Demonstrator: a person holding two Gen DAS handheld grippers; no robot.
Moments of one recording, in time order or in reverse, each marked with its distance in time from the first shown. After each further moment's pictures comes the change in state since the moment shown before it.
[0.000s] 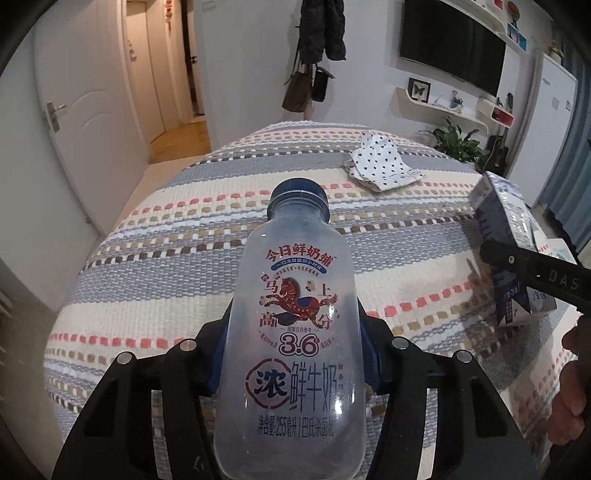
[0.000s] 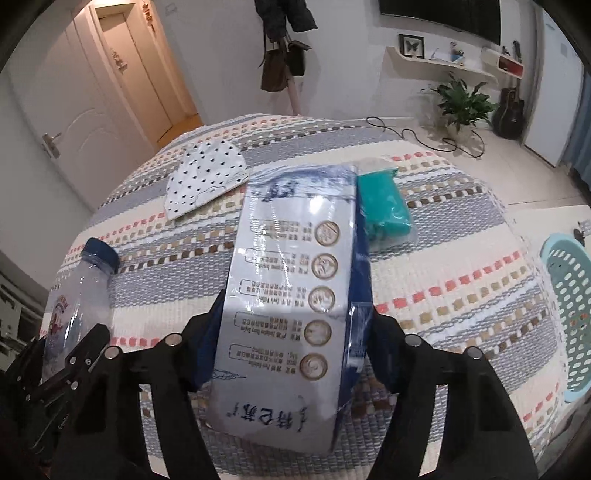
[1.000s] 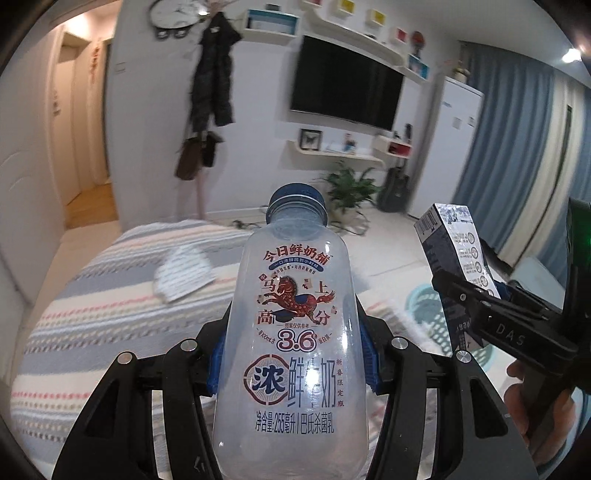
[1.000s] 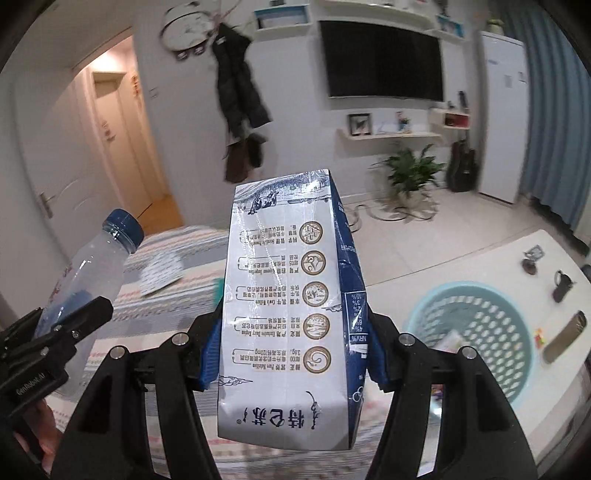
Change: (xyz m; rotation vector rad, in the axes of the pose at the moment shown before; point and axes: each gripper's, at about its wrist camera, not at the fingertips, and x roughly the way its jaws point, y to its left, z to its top) left arm -0.100 -0.151 0.038 0.141 -0.204 -0.358; right arm -0.167 -0.127 -0.018 0.064 -0.351 -0.109
